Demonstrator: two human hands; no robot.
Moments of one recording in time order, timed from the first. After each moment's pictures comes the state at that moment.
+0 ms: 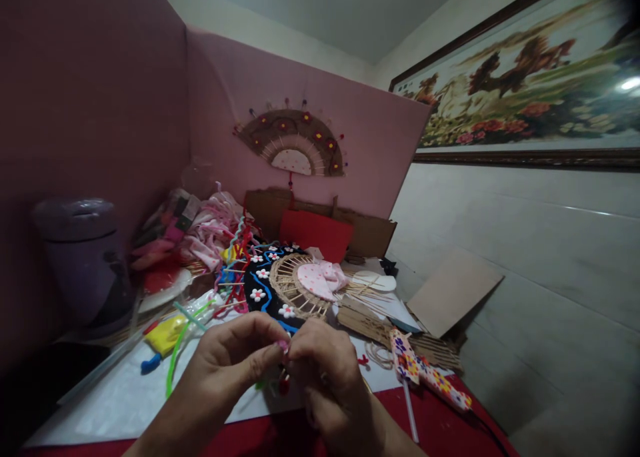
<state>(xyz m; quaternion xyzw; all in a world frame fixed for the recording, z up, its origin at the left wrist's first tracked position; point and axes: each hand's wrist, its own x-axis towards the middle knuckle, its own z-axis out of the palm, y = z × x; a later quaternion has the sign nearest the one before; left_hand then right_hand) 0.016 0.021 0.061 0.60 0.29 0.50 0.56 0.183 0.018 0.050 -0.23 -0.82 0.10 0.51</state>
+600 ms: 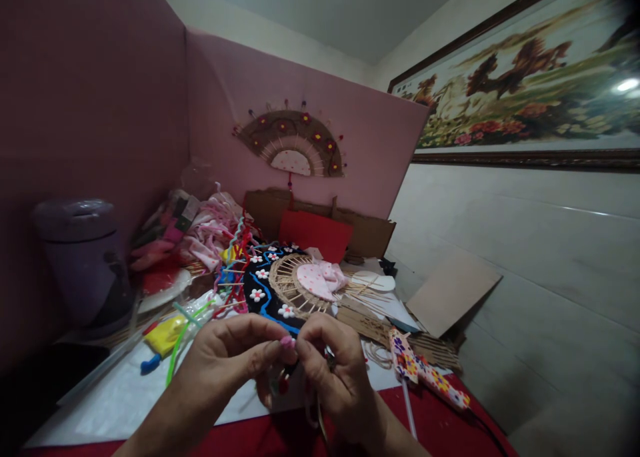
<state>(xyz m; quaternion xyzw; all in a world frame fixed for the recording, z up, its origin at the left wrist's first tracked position) 0.022 0.014 0.075 0.52 0.33 0.49 0.61 0.186 0.015 0.051 -0.33 -0.77 0.14 0.53</state>
